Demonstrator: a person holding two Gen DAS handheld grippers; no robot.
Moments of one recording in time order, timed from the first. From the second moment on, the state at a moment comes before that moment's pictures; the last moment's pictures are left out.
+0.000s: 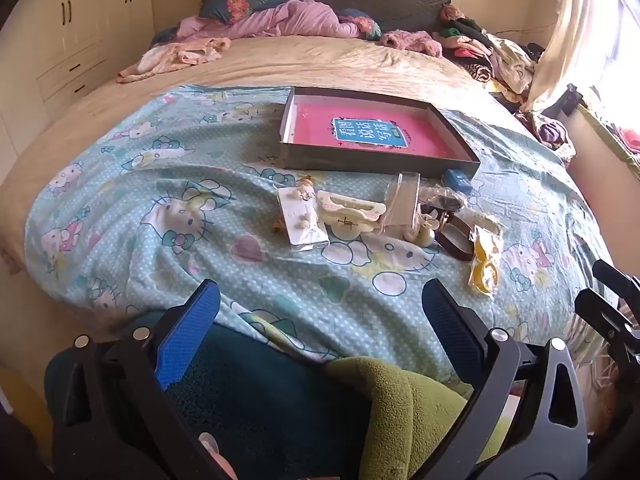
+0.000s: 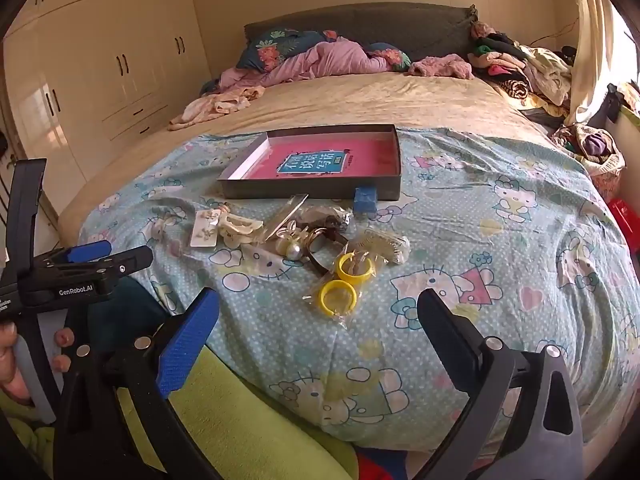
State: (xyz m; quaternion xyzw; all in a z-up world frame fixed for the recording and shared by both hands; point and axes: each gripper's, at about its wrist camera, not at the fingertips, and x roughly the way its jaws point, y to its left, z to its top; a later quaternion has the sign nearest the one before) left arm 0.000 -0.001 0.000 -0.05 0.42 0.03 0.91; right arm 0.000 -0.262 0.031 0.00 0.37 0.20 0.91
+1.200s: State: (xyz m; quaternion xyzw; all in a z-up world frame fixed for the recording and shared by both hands) left arm -0.004 -0.005 0.005 -0.04 0.40 0.02 0.91; right arm 0.000 -0.257 0.030 0.00 0.37 0.20 0.91
